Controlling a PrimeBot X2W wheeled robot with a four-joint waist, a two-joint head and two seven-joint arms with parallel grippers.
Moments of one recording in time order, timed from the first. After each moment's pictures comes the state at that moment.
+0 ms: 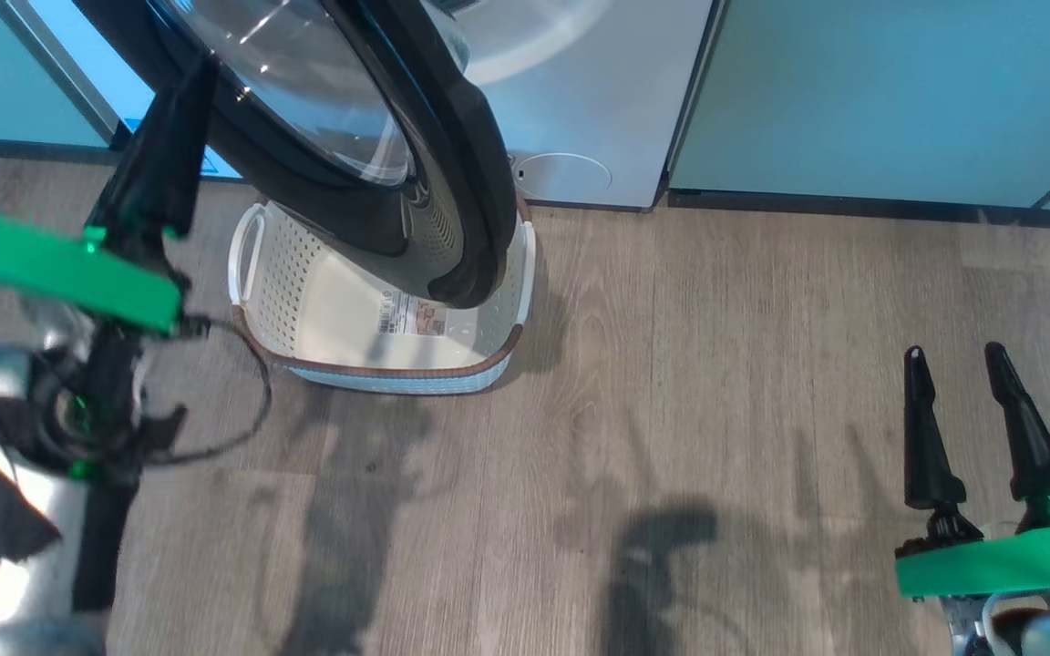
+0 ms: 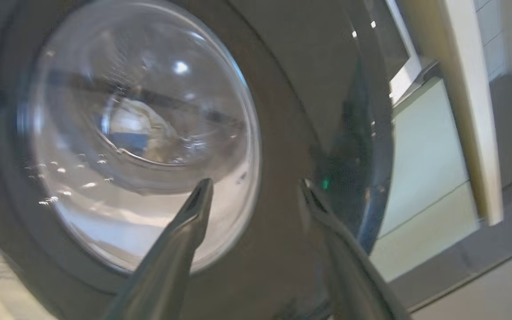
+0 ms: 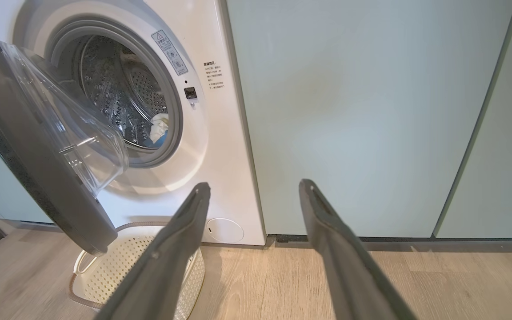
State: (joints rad) left arm -0.42 0.32 0.03 -0.05 -1.09 -0.12 0.07; right arm -0.03 -0.05 0.07 -0.03 0.21 0.13 -0.25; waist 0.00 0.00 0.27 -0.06
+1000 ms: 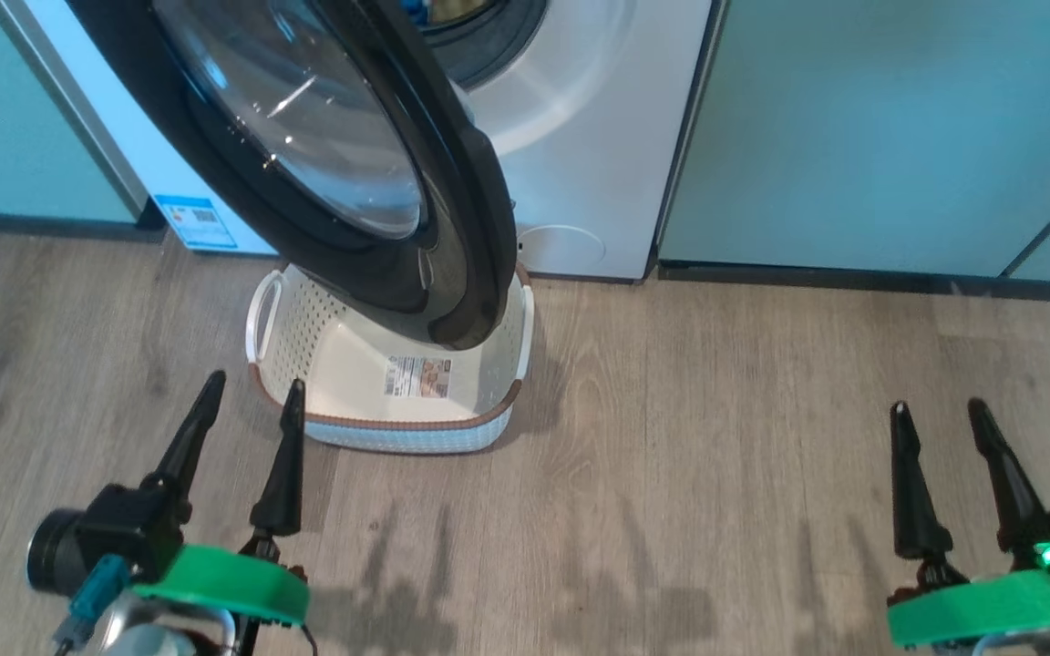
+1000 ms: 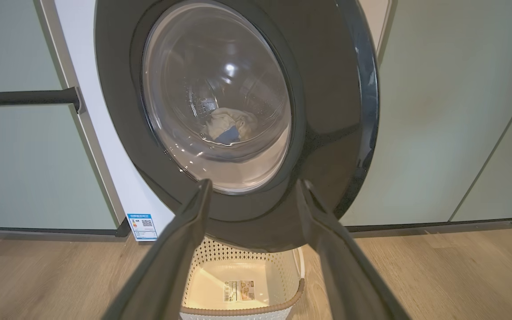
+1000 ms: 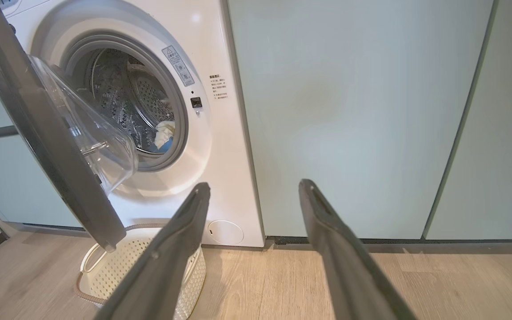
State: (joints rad) left arm 0.06 0.32 -0.14 -0.17 -0.32 0.15 -0.25; right arm 0.04 -0.05 0.07 -0.01 0.20 0.13 -0.25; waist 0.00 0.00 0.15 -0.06
